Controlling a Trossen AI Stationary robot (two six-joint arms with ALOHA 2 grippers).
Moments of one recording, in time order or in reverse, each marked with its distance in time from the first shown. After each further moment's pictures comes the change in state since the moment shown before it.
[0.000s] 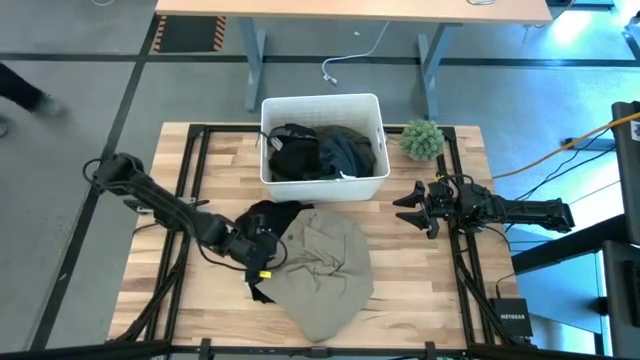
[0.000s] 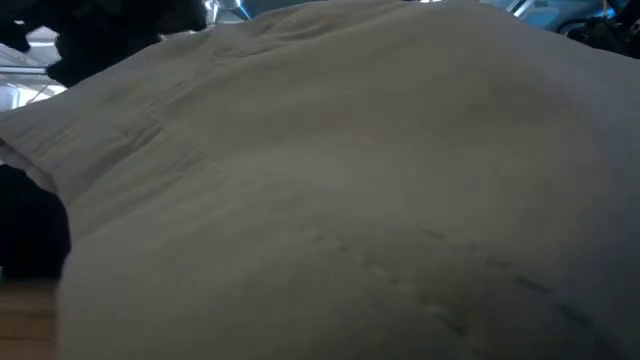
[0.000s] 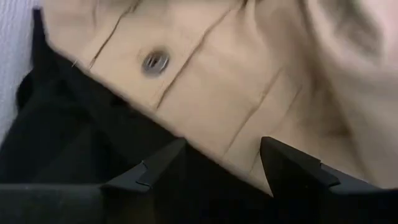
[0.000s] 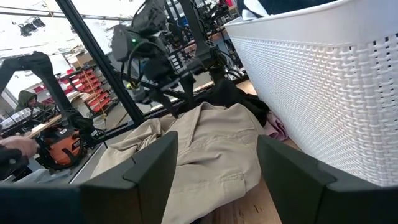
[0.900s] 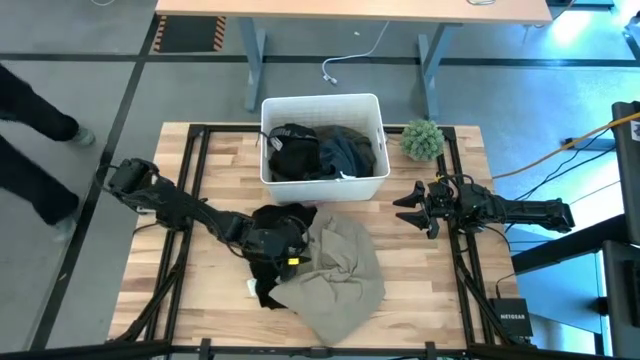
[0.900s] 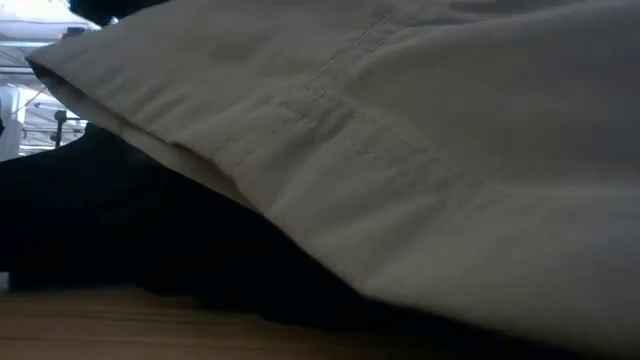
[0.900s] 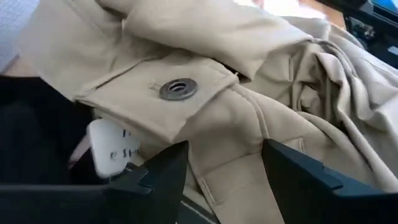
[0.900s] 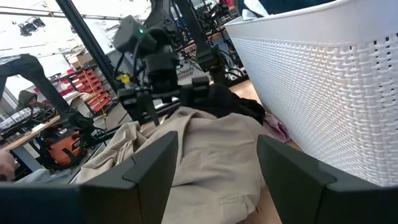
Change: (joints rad) left arm 0.127 0.157 -0.016 0.577 0.111 -0.184; right arm 0.000 0.000 0.000 0.000 0.000 0.000
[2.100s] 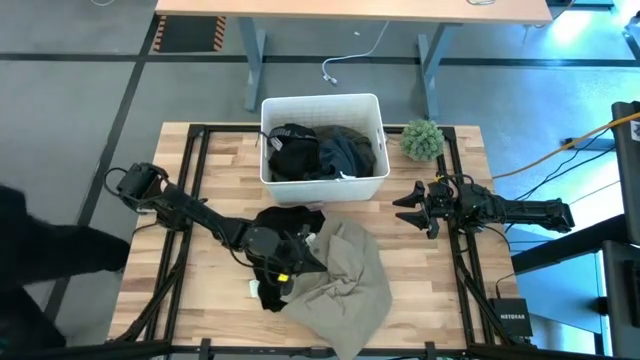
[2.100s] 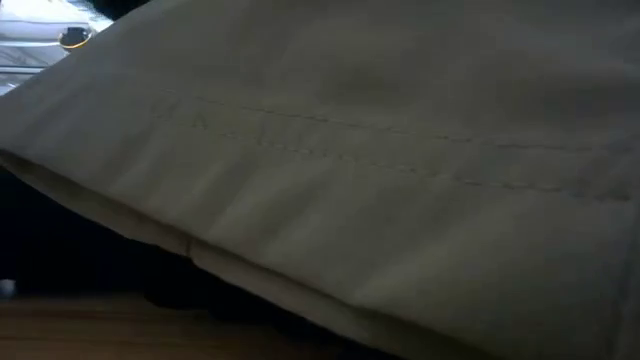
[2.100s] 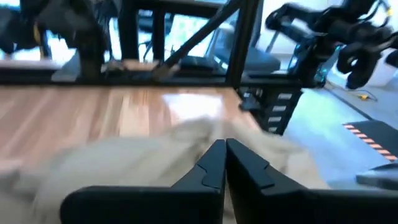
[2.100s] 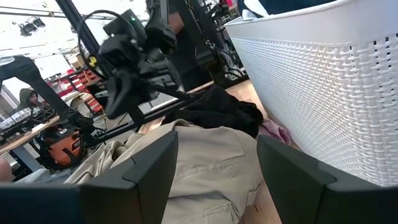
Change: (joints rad) left arm -0.027 0.077 0.006 0.526 0.149 0.433; right arm 0.000 0.000 0.000 0.000 0.000 0.000
